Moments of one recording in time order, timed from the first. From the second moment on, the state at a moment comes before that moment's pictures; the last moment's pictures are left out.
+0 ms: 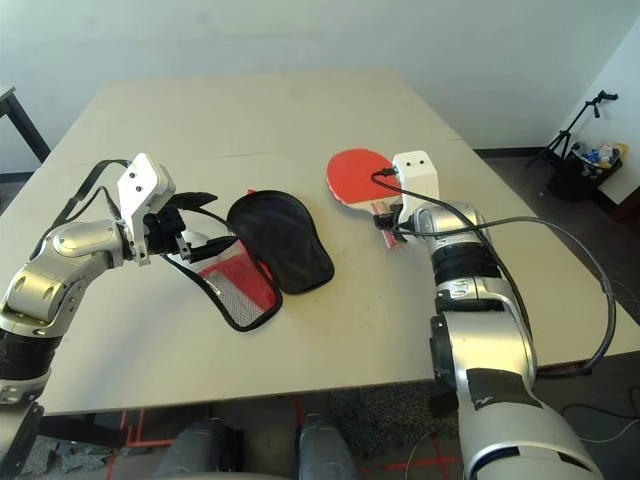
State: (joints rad) left arm -0.50 0.56 -0.14 -0.20 -0.27 0.51 -0.80; right arm -0.87 -0.49 -0.02 0.52 0.03 0.94 0.47
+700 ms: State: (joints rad) left arm -0.48 0.57 -0.14 -0.22 -0.26 0.52 -0.79; right arm -0.79 -0.20 0.15 0.11 0.09 1.35 0.33
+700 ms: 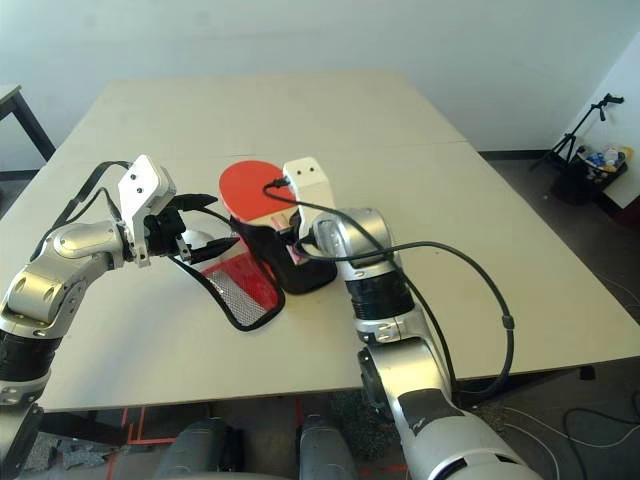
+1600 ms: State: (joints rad) left arm -0.49 0.54 -0.14 -0.22 -0.27 0.53 -0.79; right arm -0.79 -0.20 0.12 0.25 0.11 1.31 0.28
